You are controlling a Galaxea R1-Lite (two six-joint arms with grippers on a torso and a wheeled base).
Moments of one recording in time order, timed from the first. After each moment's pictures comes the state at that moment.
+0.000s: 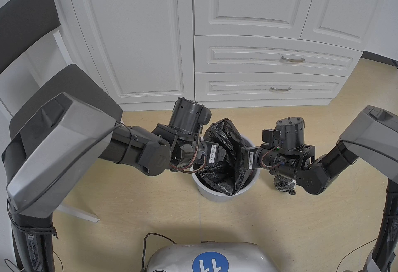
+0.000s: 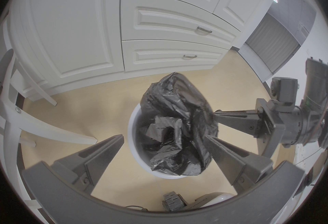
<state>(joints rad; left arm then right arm) -0.66 2.24 -1.45 -0.17 0.13 -0.20 0.48 2.17 -0.96 -0.83 0.00 0.19</state>
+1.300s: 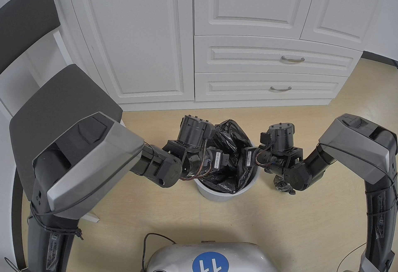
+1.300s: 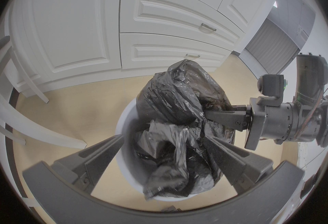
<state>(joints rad) -0.64 2.41 -1.49 -0.36 0.12 -0.21 0.42 2.37 -1.13 -0.85 -0.06 0.20</state>
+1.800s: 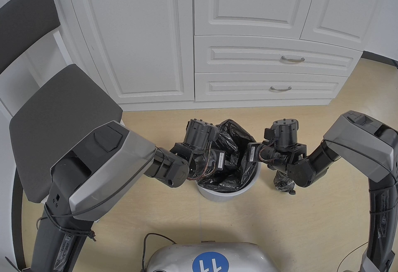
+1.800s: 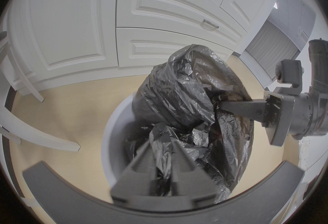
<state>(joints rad) -0.64 2.52 -1.62 -0.35 0.12 -0.22 0.40 2.35 -1.13 -0.84 -0.06 0.23</state>
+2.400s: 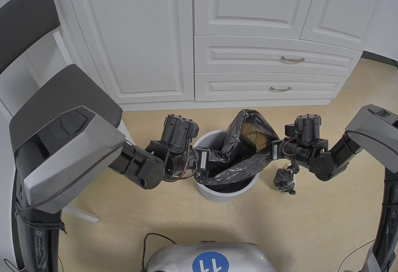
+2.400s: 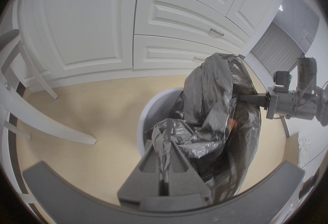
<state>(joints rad) -0.60 2.31 -1.32 -0.43 0.13 -0.22 0.28 2.24 -1.01 -0.83 -0.07 0.04</state>
